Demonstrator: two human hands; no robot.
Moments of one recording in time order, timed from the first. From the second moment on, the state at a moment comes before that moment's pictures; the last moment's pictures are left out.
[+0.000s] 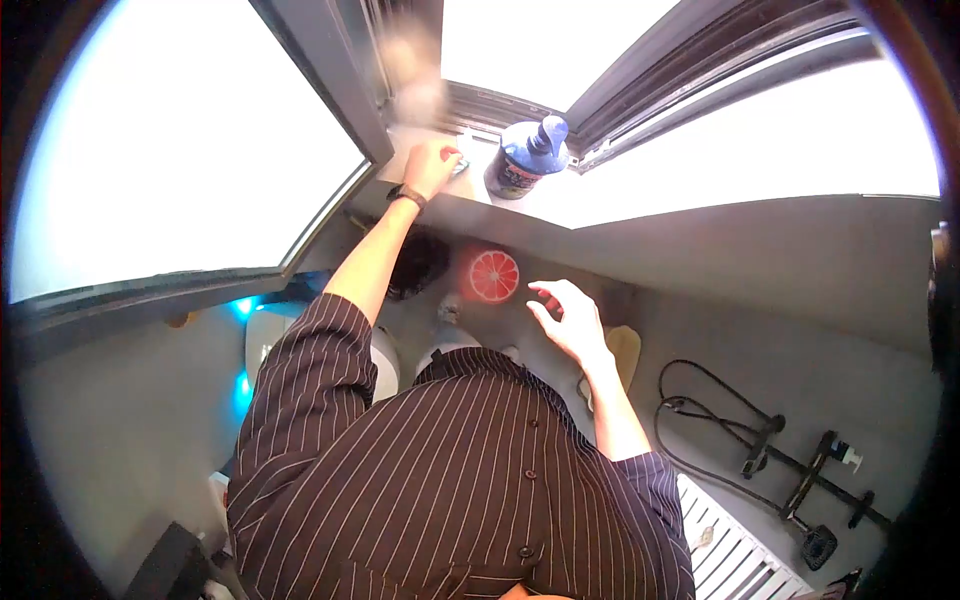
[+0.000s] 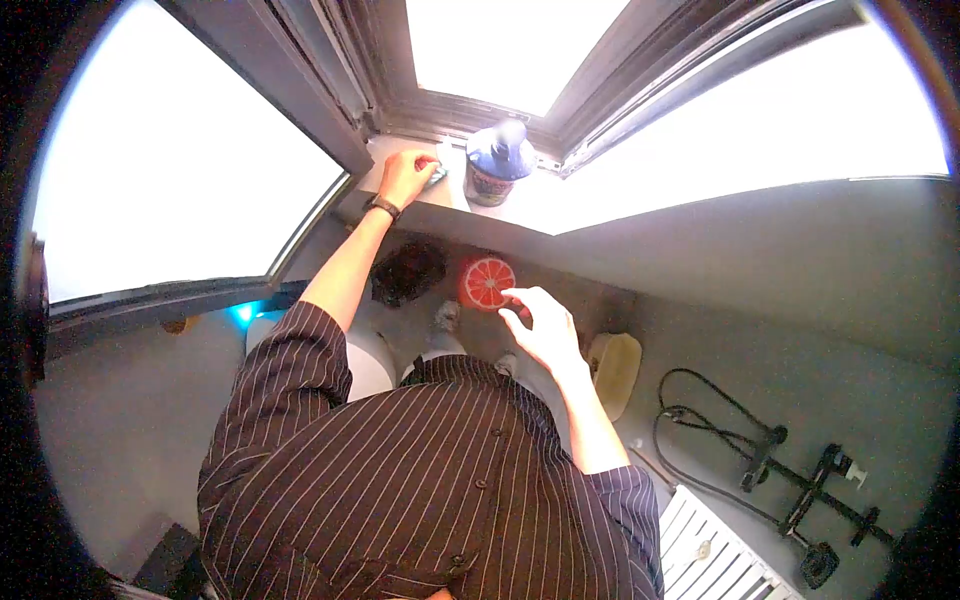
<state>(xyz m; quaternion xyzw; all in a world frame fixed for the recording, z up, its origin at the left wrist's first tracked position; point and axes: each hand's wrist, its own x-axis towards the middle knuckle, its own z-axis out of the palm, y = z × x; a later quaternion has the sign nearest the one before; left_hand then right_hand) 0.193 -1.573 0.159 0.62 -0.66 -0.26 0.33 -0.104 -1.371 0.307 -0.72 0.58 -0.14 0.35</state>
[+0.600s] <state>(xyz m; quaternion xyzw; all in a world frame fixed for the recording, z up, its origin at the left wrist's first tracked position) 0.081 -1.377 0.205 0.50 -0.67 -0.43 0.33 -0.176 -1.260 0.309 -0.64 0.67 -0.27 0.27</state>
